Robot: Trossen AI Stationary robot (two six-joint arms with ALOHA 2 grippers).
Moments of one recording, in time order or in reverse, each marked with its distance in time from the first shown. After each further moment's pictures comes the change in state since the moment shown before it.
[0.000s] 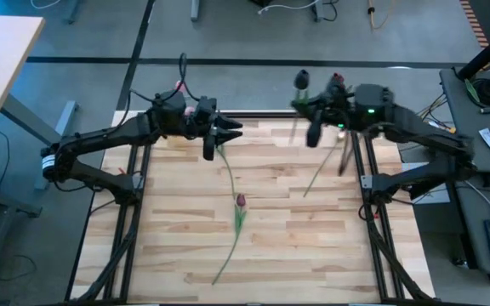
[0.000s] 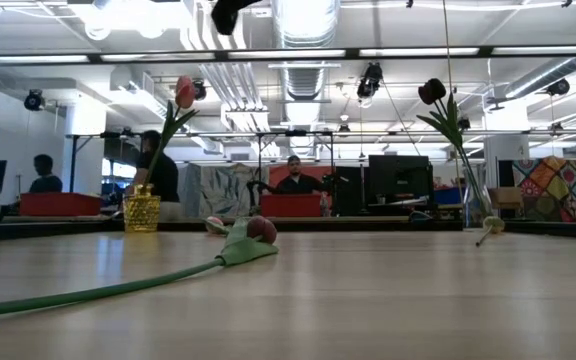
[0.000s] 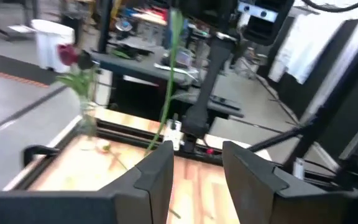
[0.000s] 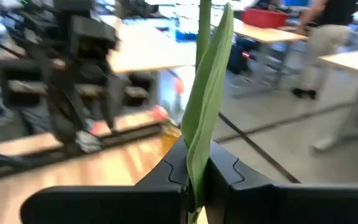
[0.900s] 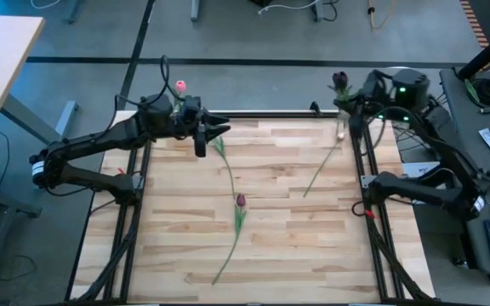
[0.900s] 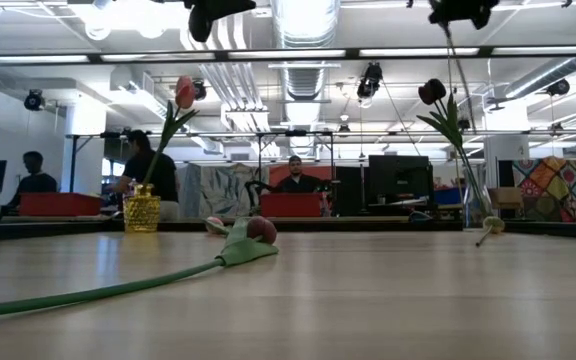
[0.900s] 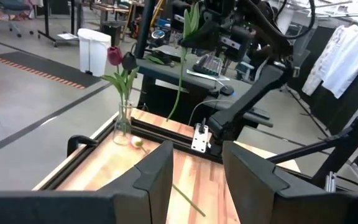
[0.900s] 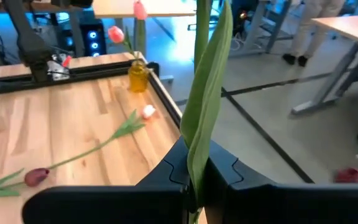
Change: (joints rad) left arm 0.030 -0.126 -0.109 -0.006 -0.109 -0.016; right arm -0.690 -0.295 -0.226 -0.262 -0.657 -0.286
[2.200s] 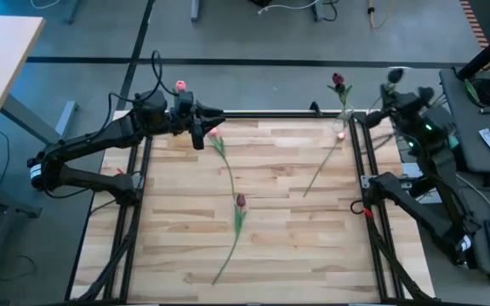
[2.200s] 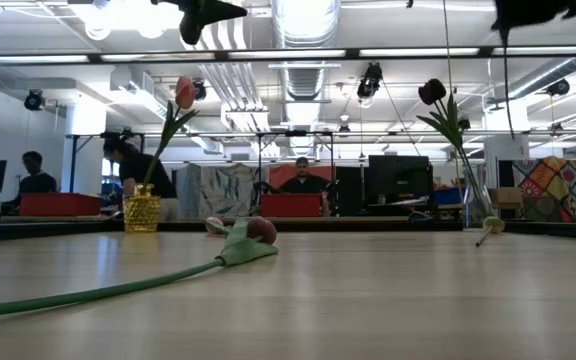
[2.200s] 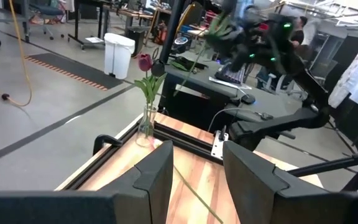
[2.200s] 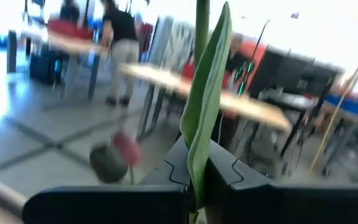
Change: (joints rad) left arm 0.047 -0.028 0.000 -0.029 -0.051 -0.018; right arm -0.209 -0.423 -0.414 0.416 0.517 -0.016
